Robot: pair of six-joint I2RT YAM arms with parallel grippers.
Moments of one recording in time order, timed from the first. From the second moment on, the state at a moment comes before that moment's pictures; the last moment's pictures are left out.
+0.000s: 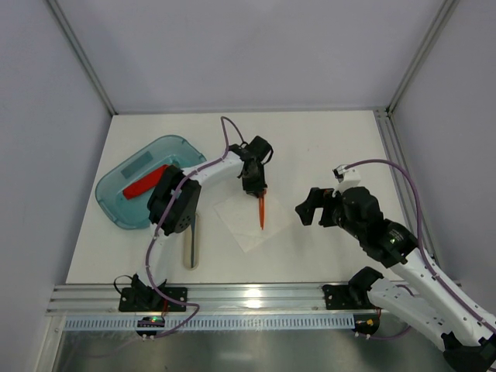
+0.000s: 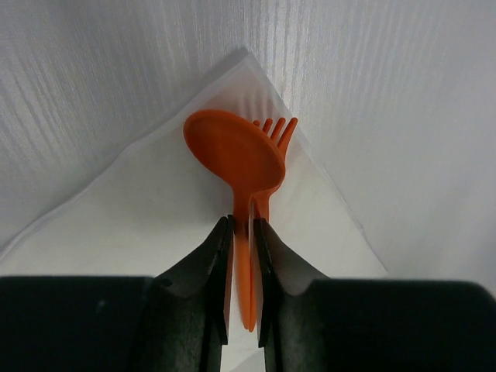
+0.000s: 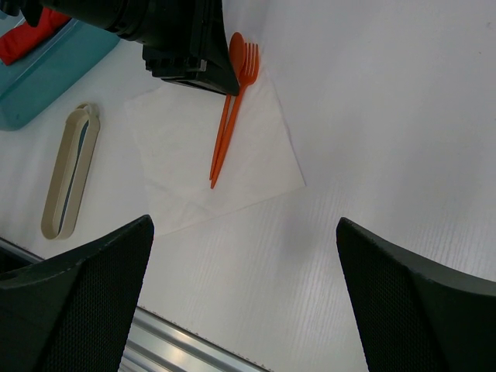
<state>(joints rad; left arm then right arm) -0.69 2.19 1.72 -0.74 0.05 -0.71 0.63 0.67 0.74 -0.58 0.12 0.49</state>
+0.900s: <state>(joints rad) -0.67 1.65 1.41 -0.91 -0.17 -0.63 0.63 0.66 0.74 -0.58 0.09 0.50</state>
